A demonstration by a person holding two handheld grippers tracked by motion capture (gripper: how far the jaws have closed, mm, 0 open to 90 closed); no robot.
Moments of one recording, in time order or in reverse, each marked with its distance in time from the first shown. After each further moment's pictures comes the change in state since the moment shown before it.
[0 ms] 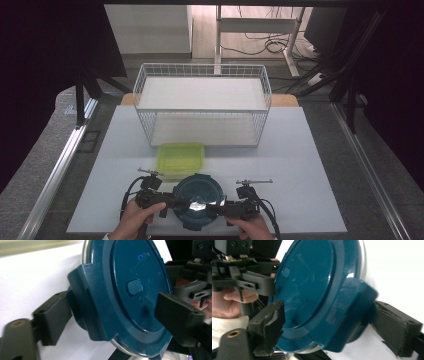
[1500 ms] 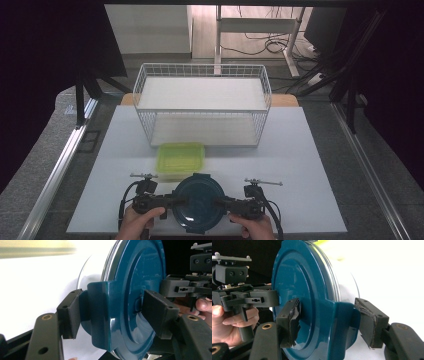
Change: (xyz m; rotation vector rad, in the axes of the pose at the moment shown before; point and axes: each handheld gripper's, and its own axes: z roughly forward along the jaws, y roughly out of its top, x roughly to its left) left arm -0.016 -0.013 -0.010 -0.143 0.019 -0.061; right arm 0.008 0.000 -0.019 -0.123 -0.039 0.063
